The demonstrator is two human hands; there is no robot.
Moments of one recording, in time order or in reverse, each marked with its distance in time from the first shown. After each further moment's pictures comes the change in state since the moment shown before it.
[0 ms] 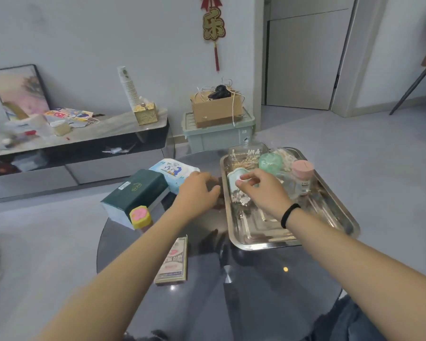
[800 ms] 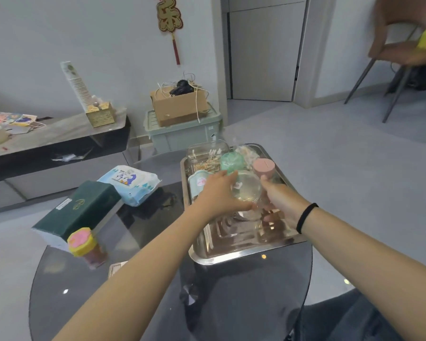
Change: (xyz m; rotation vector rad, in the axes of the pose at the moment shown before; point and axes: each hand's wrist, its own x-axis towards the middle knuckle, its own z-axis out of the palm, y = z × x) left_hand 0.042 0.077 0.082 0.086 -0.272 0.237; right_hand 0.004 0.065 -0.064 0.334 0.003 0.579
